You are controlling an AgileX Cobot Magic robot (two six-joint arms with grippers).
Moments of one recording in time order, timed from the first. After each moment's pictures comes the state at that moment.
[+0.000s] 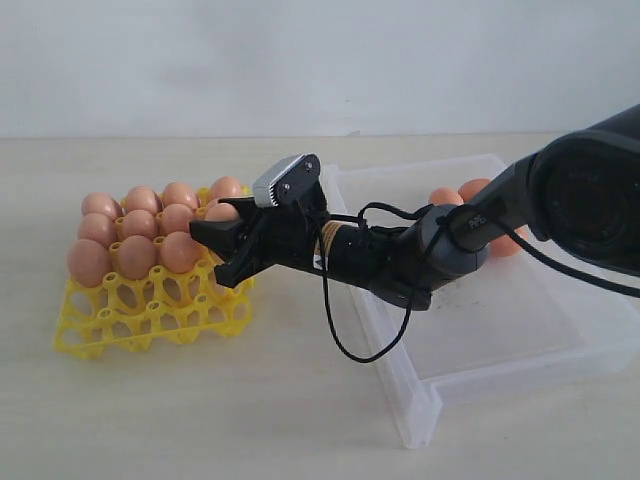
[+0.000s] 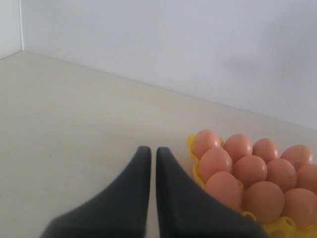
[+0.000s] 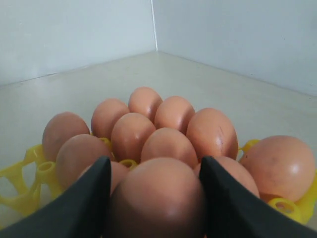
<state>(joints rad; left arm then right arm) 0.15 0.85 0.00 -0.06 -0.58 -0.14 0.43 2.41 -1.32 -0.65 -1.05 0.46</state>
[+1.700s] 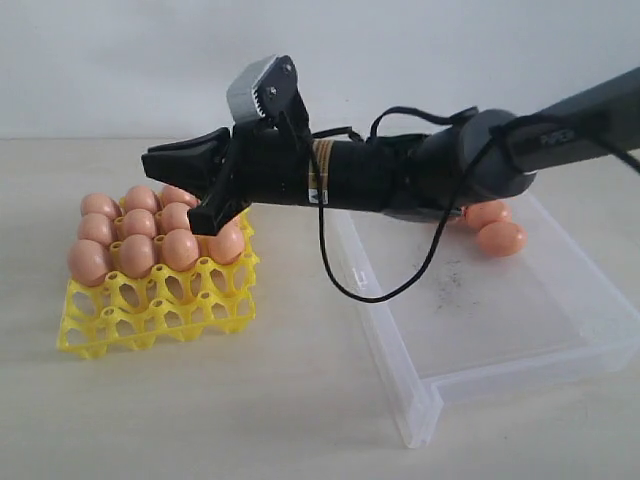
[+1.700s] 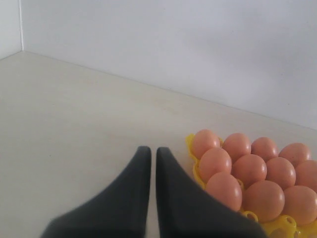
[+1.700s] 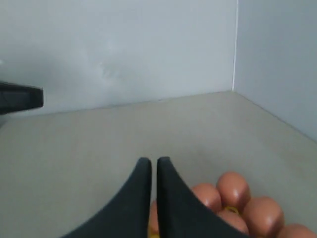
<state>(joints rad) 0.15 0.85 0.00 -0.06 -0.58 -0.14 0.43 2.12 -1.32 -1.04 -1.01 0.75</state>
